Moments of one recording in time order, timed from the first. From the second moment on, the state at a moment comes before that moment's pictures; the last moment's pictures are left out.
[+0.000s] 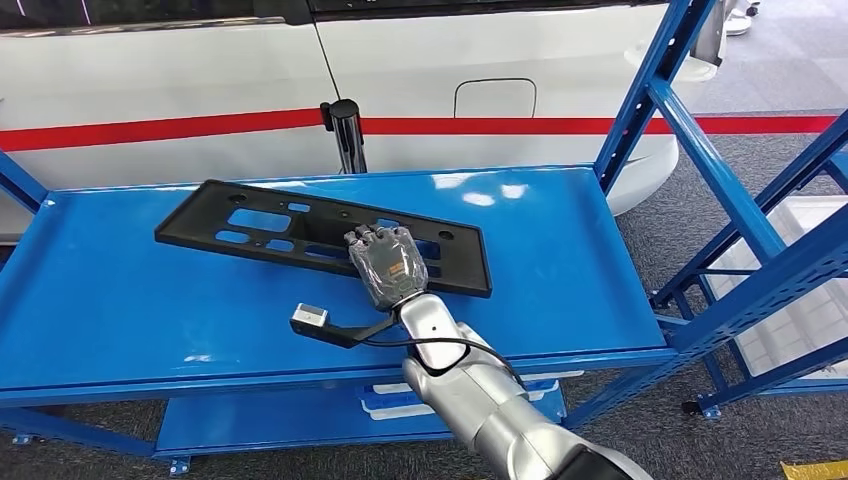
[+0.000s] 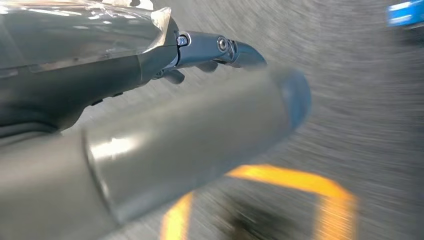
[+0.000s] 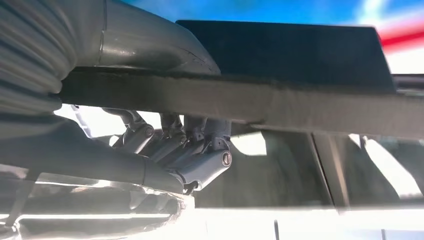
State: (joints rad) left arm -0.08 -0.17 0.33 -0.18 -0.55 0.39 0.51; right arm -0.78 0.33 0.70 -0.48 1.32 -0.52 0.19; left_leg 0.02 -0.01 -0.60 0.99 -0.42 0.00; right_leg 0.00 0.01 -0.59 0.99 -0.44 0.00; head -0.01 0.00
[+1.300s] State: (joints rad) left arm -0.09 -0.16 0.71 -0.20 -0.21 0.25 -0.34; right arm -0.37 0.10 0.55 -1.76 0.72 -0.61 -0.30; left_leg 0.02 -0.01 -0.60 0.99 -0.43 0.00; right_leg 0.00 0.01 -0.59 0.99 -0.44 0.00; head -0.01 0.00
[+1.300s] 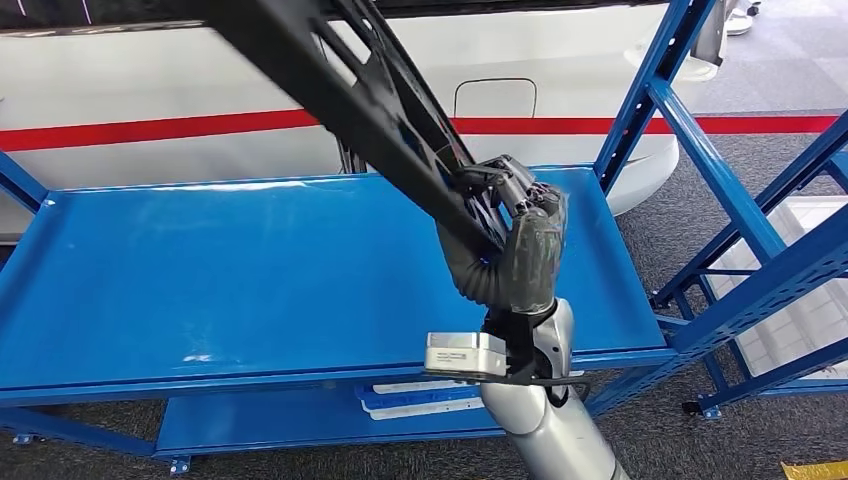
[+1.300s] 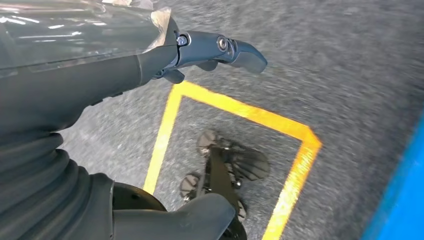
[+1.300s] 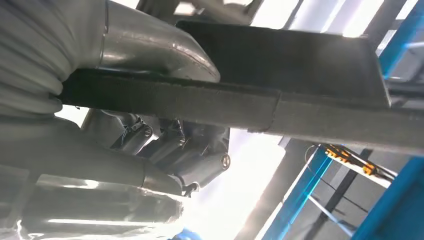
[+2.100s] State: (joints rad) left arm -0.09 -0.17 0.73 -0.19 -0.27 0.38 -0.15; right arm -0.45 0.12 0.61 -1.62 0.33 -0.68 -0.47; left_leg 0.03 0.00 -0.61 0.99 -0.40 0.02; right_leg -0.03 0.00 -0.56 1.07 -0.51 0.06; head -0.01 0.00
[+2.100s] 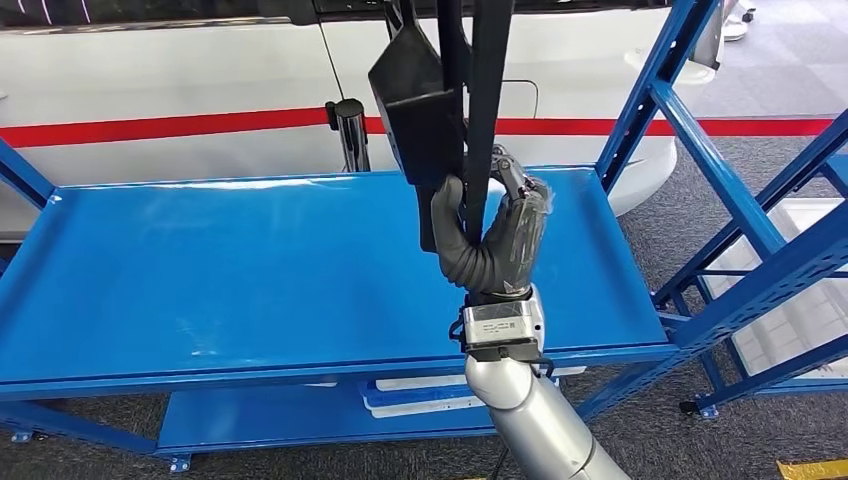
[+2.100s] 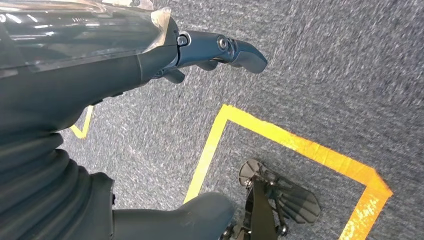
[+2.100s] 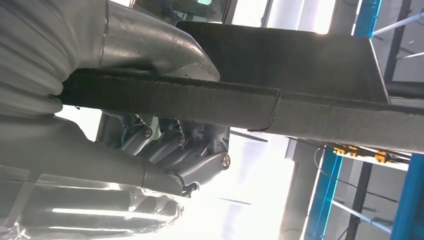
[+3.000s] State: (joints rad) left arm -0.09 -0.18 0.73 -0.19 -0.28 0.33 -0.16; right arm -0.41 0.14 0.61 -1.61 0.36 -0.68 -0.44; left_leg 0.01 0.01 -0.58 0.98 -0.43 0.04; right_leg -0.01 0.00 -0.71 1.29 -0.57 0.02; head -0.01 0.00
